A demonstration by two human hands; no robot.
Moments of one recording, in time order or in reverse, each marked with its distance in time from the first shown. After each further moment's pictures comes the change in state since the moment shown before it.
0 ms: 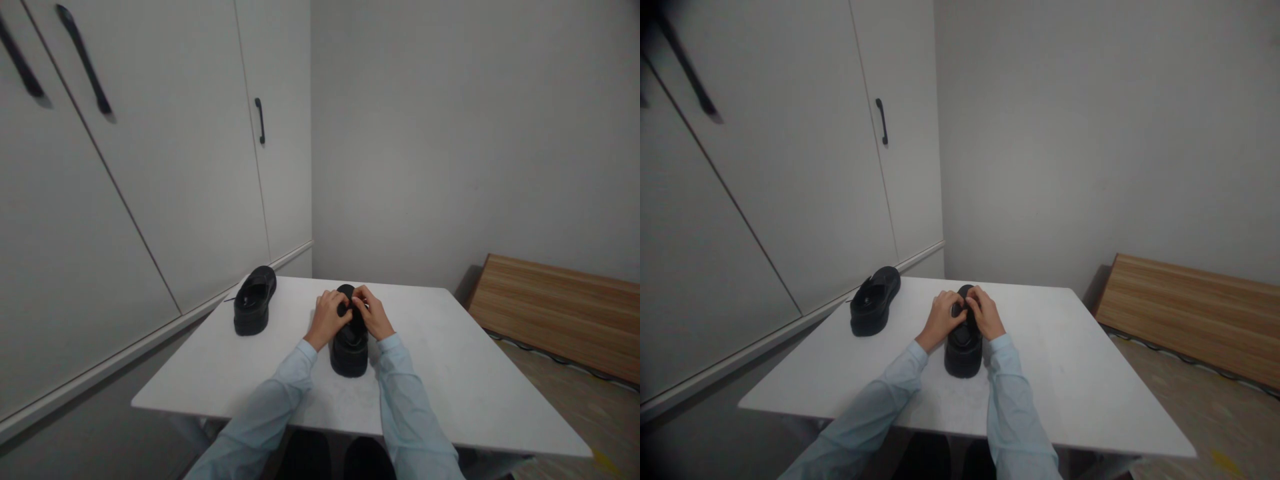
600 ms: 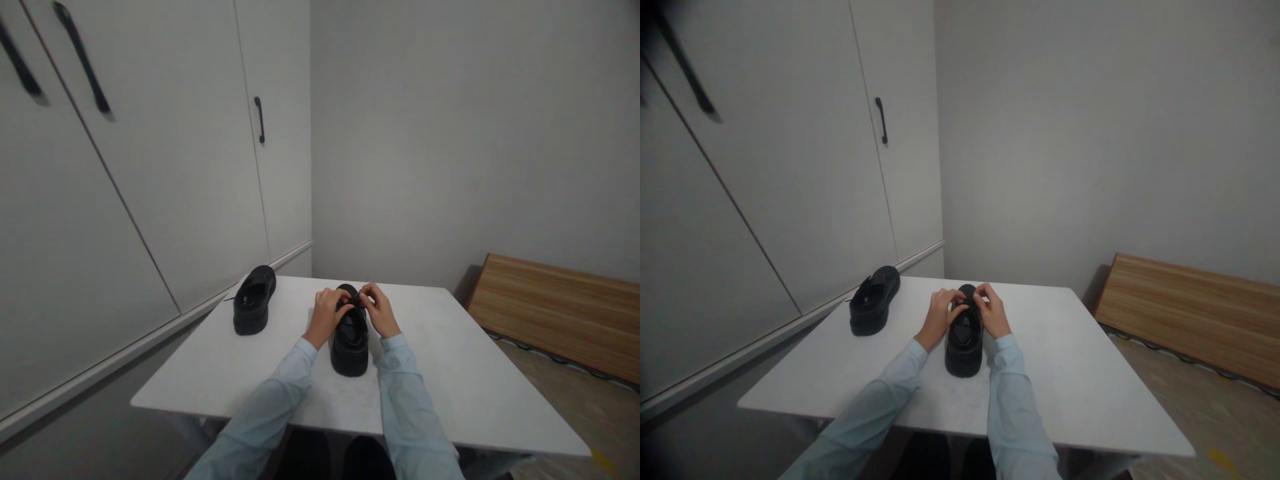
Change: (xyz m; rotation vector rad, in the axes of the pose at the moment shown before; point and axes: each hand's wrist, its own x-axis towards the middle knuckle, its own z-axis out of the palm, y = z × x) left_hand 0.000 -0.005 -0.002 -0.053 0.093 0.092; right_hand 0.000 0.004 -0.009 0.165 0.079 0.095
